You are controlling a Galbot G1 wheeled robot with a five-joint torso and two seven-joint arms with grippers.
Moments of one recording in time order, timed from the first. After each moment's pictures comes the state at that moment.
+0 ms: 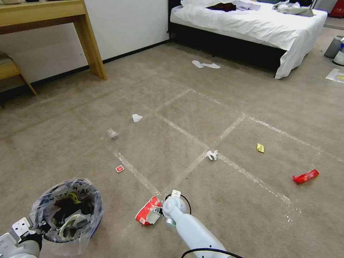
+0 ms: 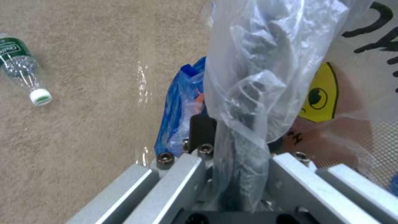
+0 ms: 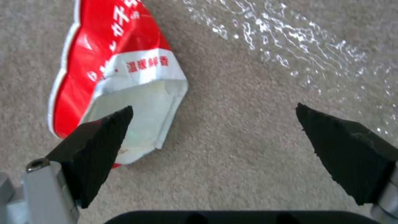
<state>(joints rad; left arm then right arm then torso) 1.59 -1.47 -1.11 -1.94 -0.60 0.58 -0.21 -0.84 1.61 -0.13 1.06 1.16 -0.54 0.81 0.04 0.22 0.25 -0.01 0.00</state>
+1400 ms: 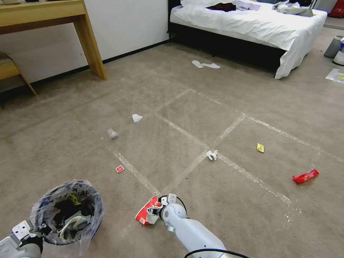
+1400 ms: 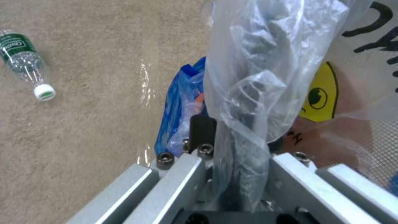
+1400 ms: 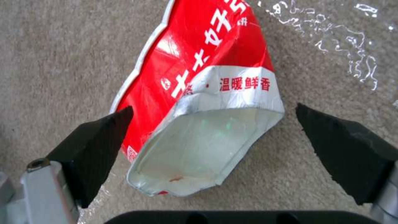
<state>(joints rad) 1.60 -1.49 -1.11 -1.95 -0.58 0.55 -0.21 -0.79 1.61 -0.22 0.86 1.03 -0.41 0.36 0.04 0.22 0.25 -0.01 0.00</state>
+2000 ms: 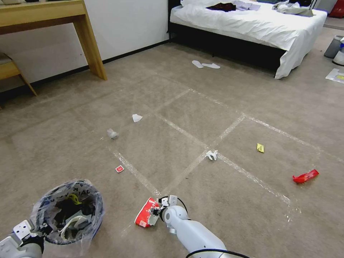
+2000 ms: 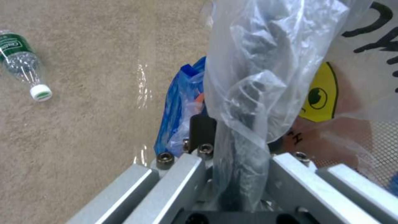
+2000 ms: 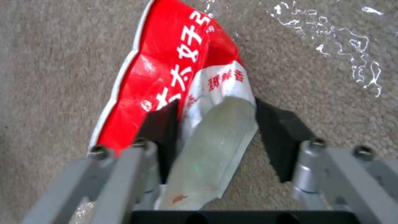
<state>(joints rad) 1.61 -1.50 -1.10 -1.96 -0.59 0.55 -0.21 -0.79 1.61 -0.23 0.81 0.99 -0.38 0.29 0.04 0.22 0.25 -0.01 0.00</state>
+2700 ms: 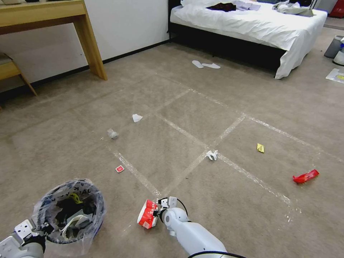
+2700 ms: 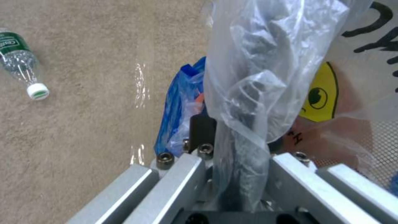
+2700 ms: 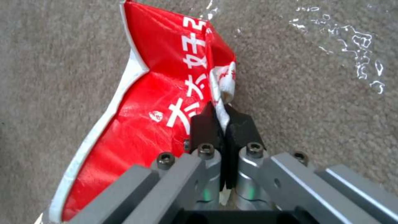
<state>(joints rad) 1.60 -1.50 -1.09 -1.95 -0.59 0.54 -0.21 -0.80 1.61 -0.23 0.82 0.96 -0.35 0.28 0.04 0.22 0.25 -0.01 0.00</state>
